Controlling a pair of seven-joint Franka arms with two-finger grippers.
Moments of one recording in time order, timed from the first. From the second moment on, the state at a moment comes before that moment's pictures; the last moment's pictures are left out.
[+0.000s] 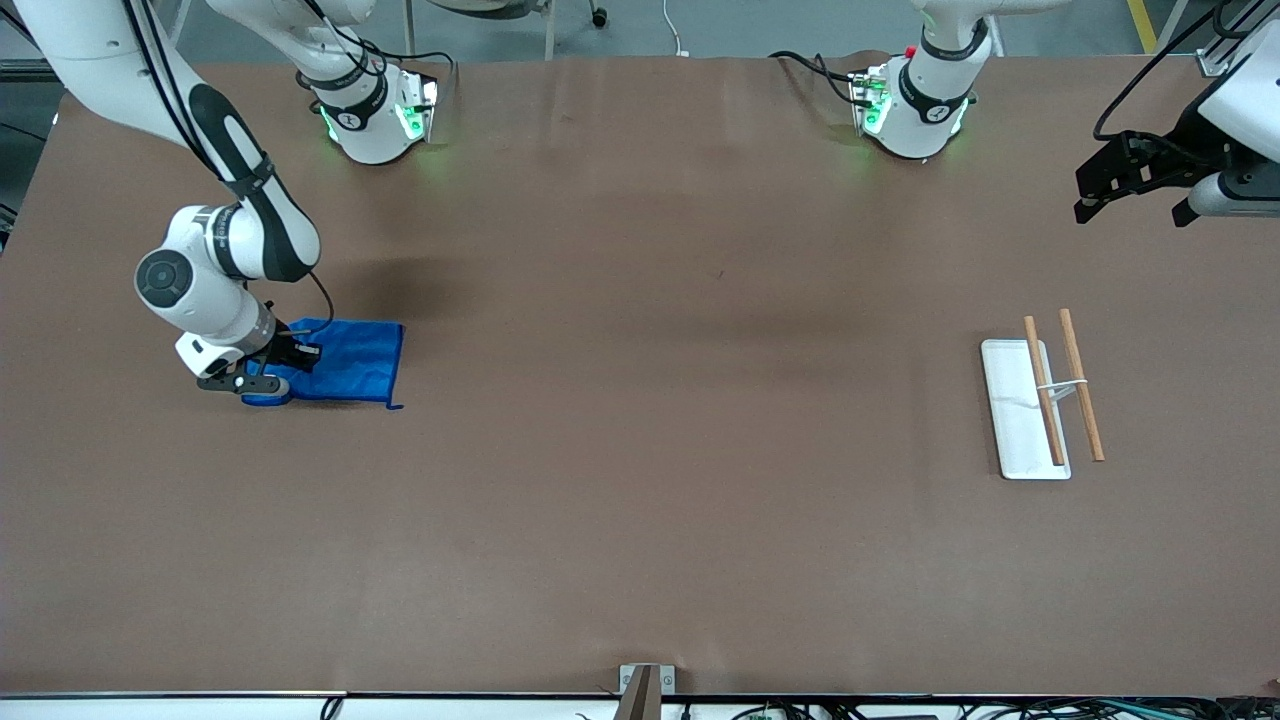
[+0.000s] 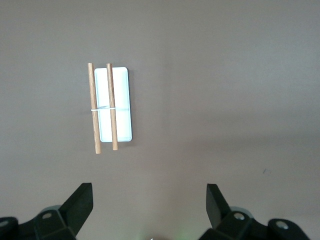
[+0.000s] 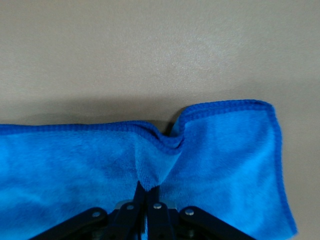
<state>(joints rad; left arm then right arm) 0.03 -0.10 -0.13 -1.58 0.00 1.51 -0.04 -0.09 0.30 -0.02 -2.33 -0.09 2.56 0.01</state>
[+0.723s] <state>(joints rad) 0.03 -0.10 -0.13 -1.58 0.00 1.51 -0.04 -0.07 0.16 0.15 -2.01 0.10 2.10 0.04</state>
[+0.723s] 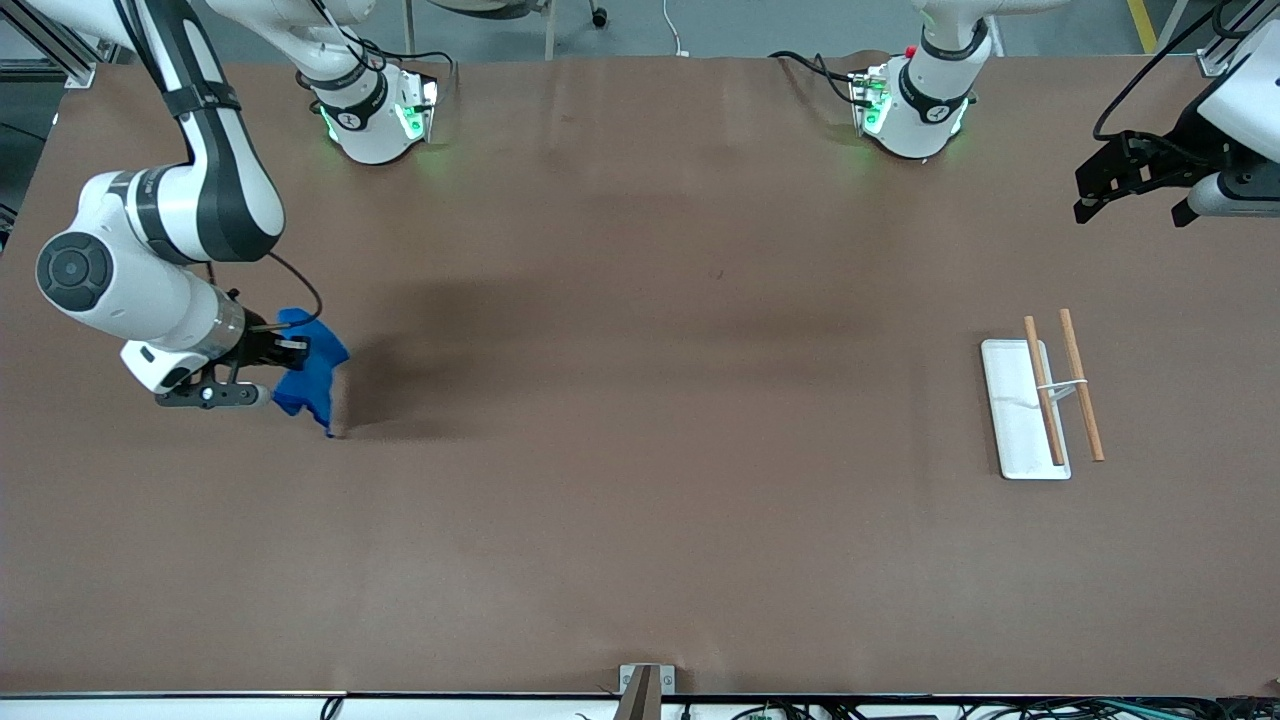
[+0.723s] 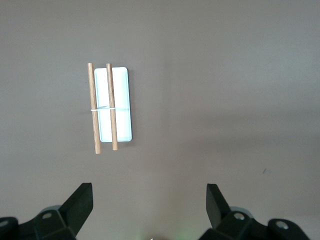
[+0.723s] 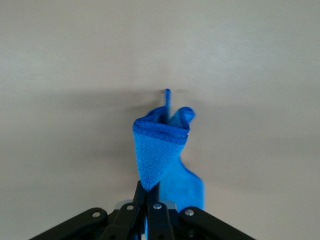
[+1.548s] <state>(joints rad) -0.06 0.27 -0.21 -1.63 -0.81 1.78 0.02 -0.05 0.17 0.49 -1.88 1.03 2.30 0.04</state>
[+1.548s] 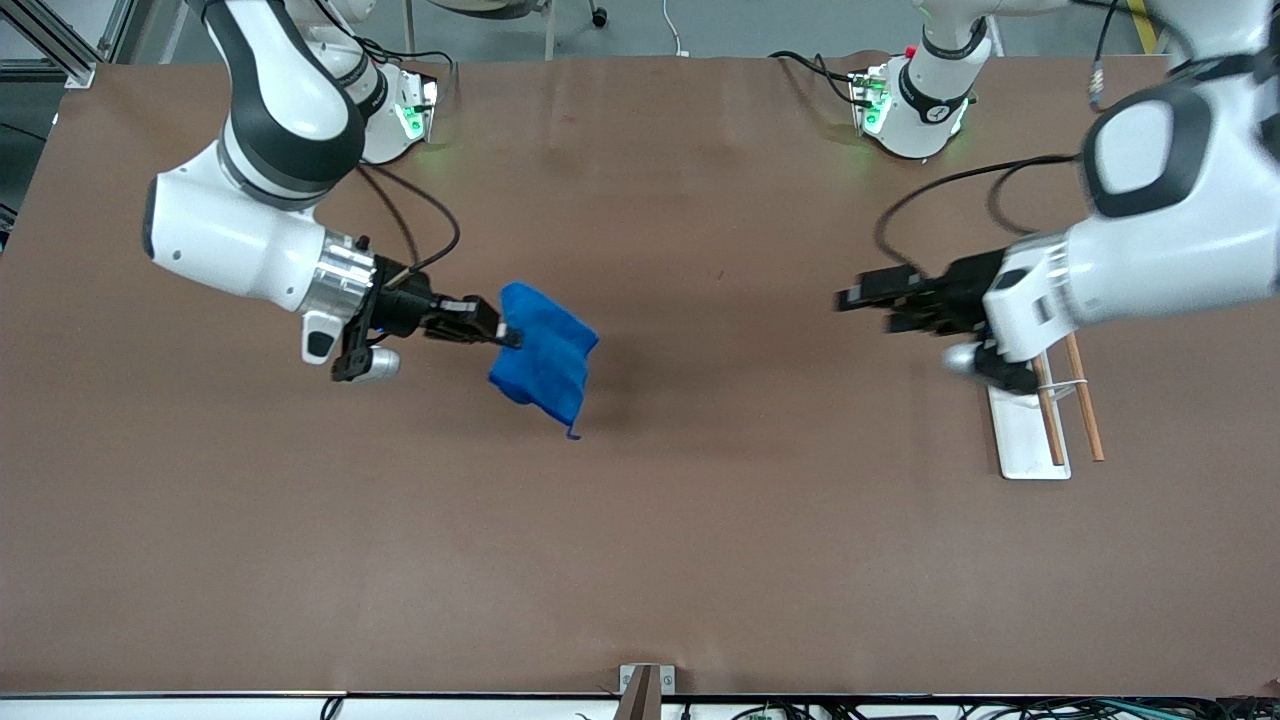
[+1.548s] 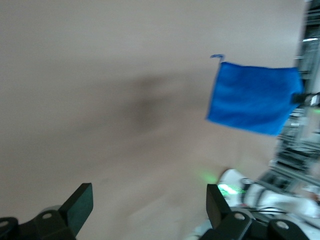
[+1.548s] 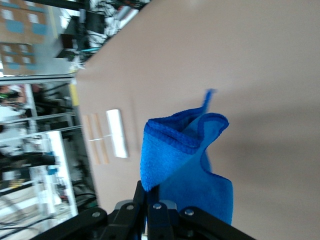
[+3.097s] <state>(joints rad) -0.03 0.70 -0.29 -1.75 -1.67 1.46 0.56 -0.01 0.24 0.73 -1.79 1.49 2.58 0.05</state>
